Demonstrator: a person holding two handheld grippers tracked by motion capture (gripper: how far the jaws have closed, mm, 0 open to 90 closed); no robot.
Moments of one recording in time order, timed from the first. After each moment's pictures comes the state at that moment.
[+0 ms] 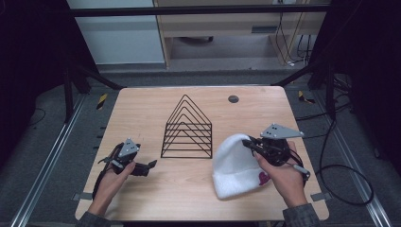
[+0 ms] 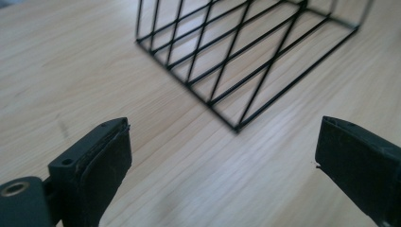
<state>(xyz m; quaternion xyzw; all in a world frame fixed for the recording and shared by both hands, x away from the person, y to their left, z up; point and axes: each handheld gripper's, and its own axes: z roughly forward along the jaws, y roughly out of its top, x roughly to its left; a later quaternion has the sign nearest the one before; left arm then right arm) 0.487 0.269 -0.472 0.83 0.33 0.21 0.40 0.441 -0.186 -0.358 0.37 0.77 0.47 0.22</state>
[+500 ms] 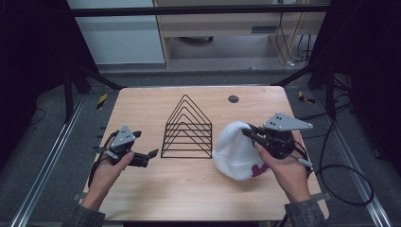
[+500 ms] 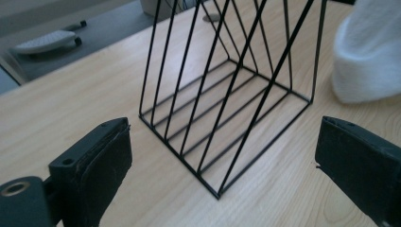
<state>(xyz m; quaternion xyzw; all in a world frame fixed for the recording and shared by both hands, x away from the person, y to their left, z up) 0.484 0.256 -0.396 0.81 0.30 0.22 0.45 0.436 -0.179 -0.310 0.34 0.76 0.49 0.26</state>
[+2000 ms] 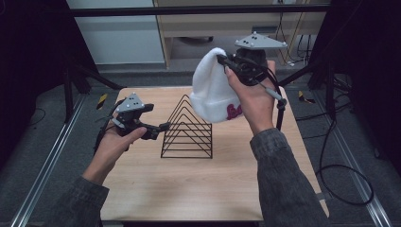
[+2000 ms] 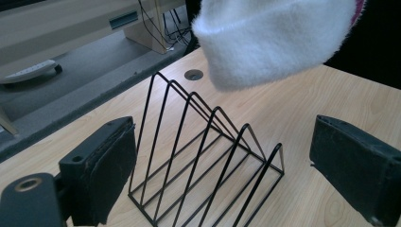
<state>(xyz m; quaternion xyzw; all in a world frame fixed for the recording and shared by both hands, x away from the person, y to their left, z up) 0.515 0.217 -0.313 0.81 0.28 0.20 0.48 0.530 -0.109 -0.185 0.35 0.69 0.55 0.33</state>
